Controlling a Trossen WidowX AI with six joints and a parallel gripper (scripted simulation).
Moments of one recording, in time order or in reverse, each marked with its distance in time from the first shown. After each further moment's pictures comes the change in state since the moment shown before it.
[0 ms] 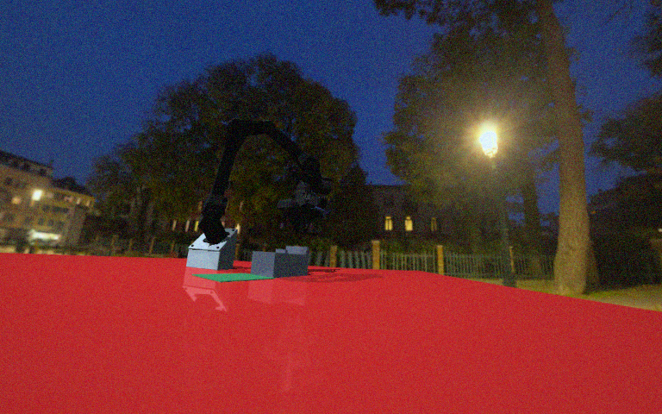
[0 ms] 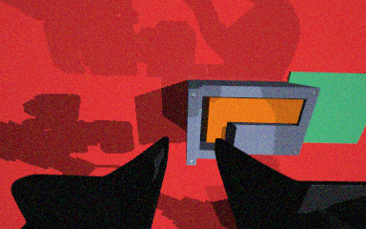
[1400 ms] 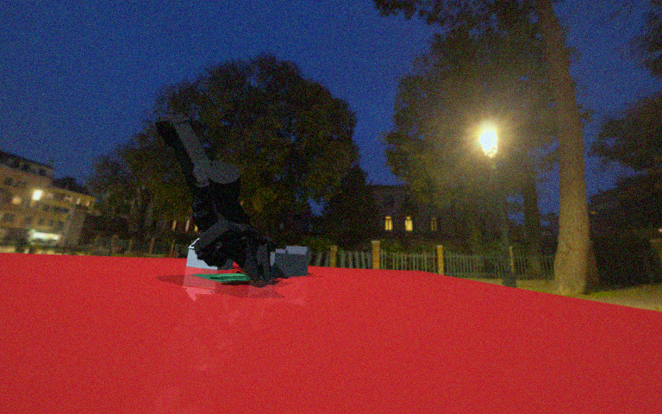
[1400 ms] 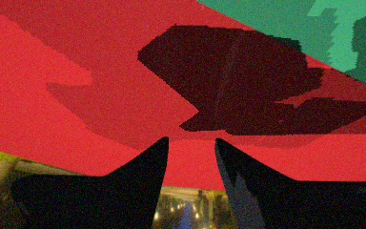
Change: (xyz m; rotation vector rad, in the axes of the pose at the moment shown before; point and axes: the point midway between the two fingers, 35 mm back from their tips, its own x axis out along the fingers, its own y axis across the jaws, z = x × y) arm 0.117 -0.278 0.117 2.634 0.012 0.921
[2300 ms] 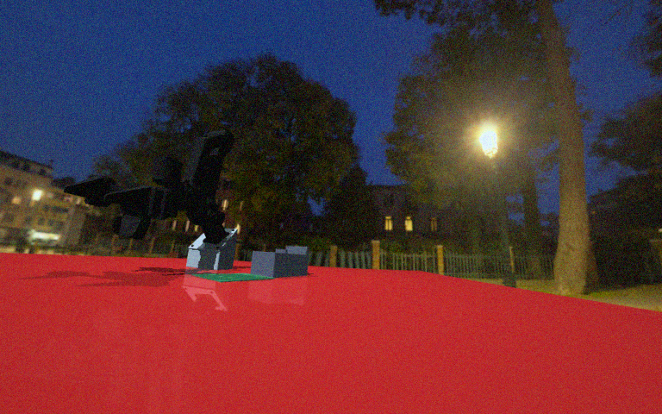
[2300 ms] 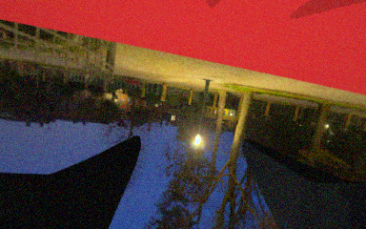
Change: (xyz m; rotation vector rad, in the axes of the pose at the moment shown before) arm -0.227 0.145 0.135 0.643 0.454 1.122
